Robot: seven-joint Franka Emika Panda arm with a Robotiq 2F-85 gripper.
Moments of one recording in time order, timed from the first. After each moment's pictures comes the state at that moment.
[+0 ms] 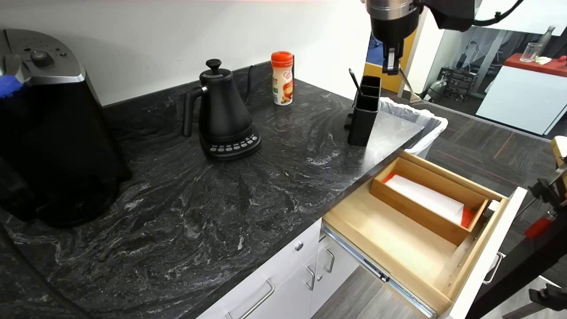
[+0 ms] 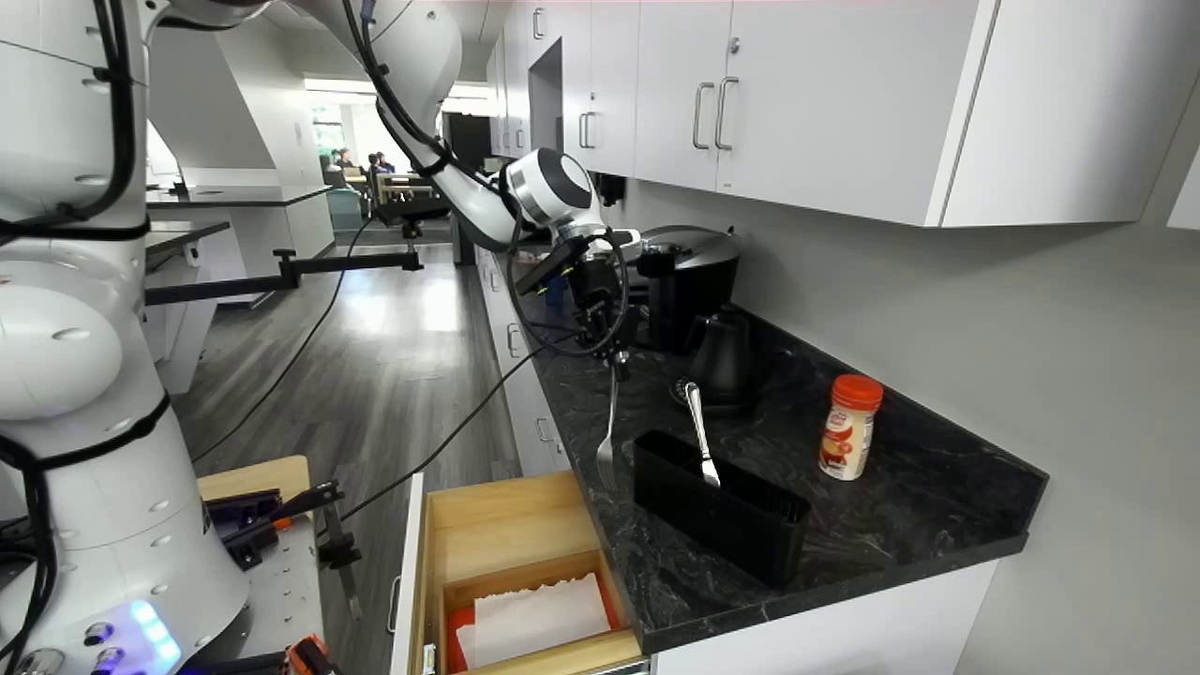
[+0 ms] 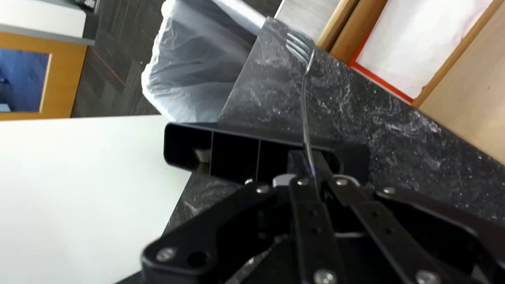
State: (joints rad) arm 0.13 0.24 0.06 -2.07 -0.74 2.01 0.40
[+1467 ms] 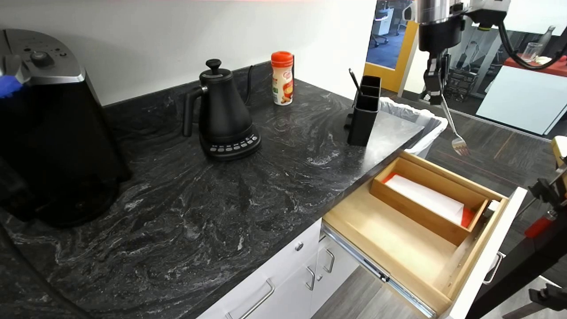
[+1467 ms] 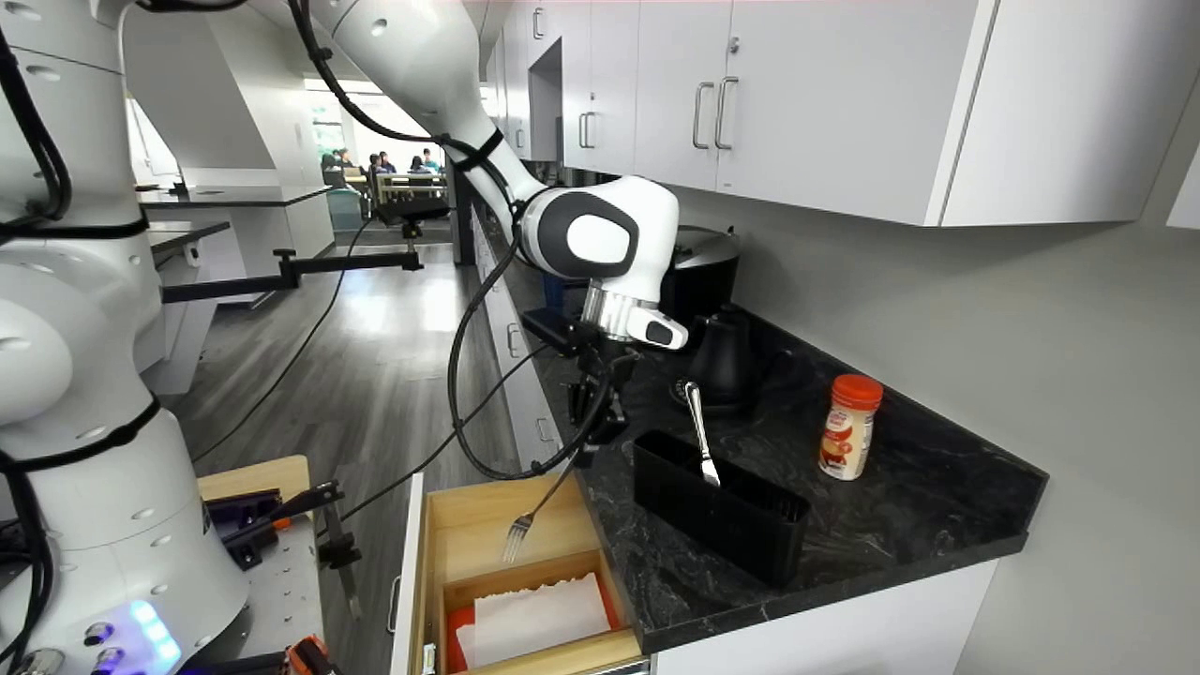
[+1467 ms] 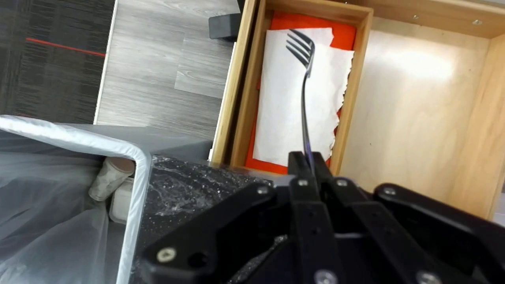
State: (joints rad) arm -0.09 0.18 -0.09 -2.27 -0.10 2.20 -0.04
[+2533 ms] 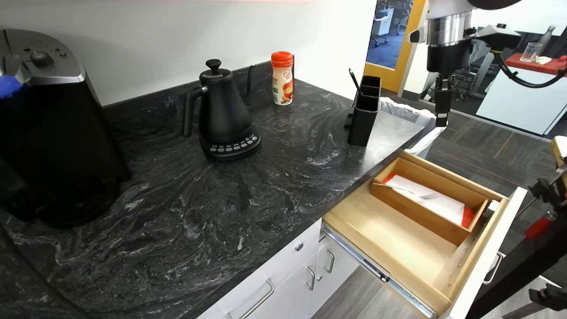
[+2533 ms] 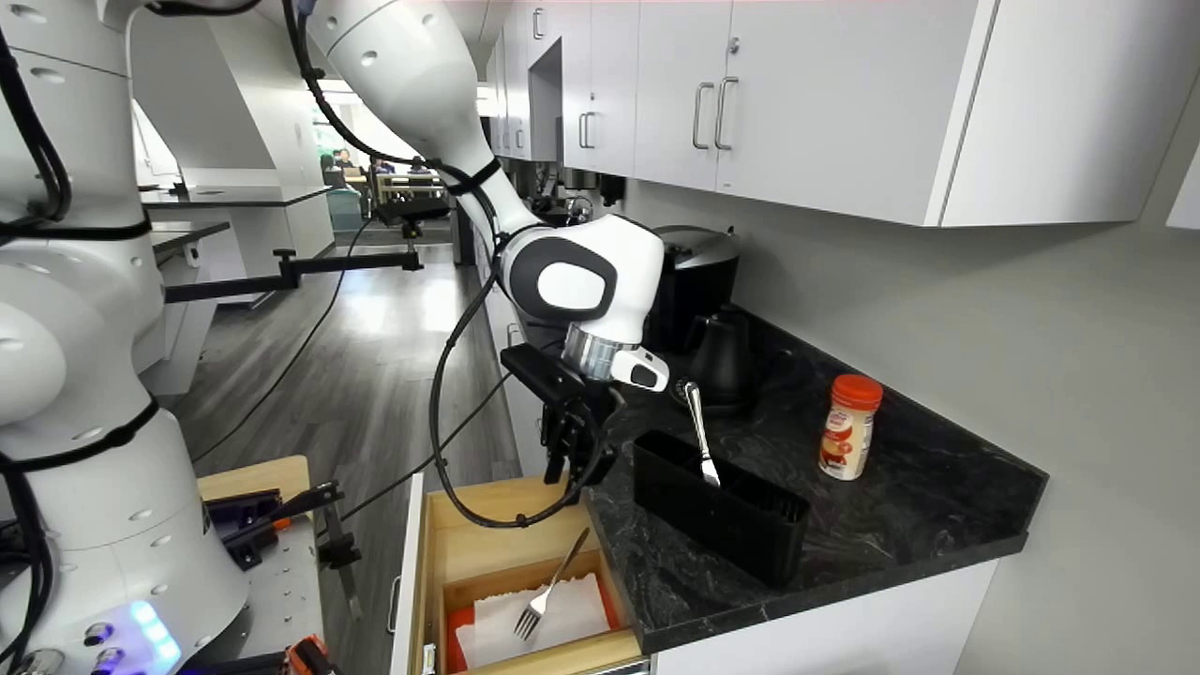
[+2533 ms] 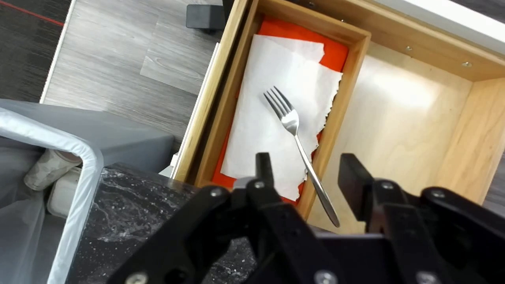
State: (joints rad) arm -0.12 0.19 -0.09 -2.38 -0.01 2.33 -0.28
